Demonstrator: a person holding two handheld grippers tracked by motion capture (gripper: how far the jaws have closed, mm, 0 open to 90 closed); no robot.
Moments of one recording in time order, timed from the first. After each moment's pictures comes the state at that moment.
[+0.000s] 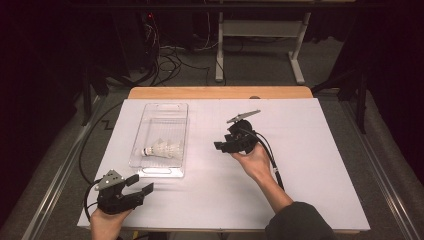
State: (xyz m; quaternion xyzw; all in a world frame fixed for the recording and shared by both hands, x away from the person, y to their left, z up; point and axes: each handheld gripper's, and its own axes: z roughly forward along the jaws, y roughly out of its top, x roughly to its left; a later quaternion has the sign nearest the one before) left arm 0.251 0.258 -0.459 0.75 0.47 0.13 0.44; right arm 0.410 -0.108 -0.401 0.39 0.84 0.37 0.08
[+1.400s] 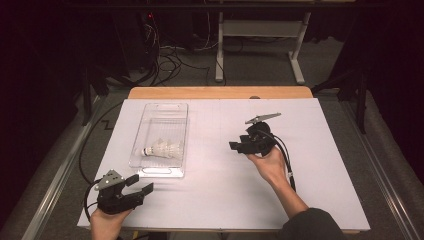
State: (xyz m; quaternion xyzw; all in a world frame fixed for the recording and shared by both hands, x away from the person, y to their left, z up) left arm 0.251 0.258 -0.459 0.75 0.47 0.13 0.44; right arm 0.402 -0.151 -0.401 0.42 0.82 0.38 0.09
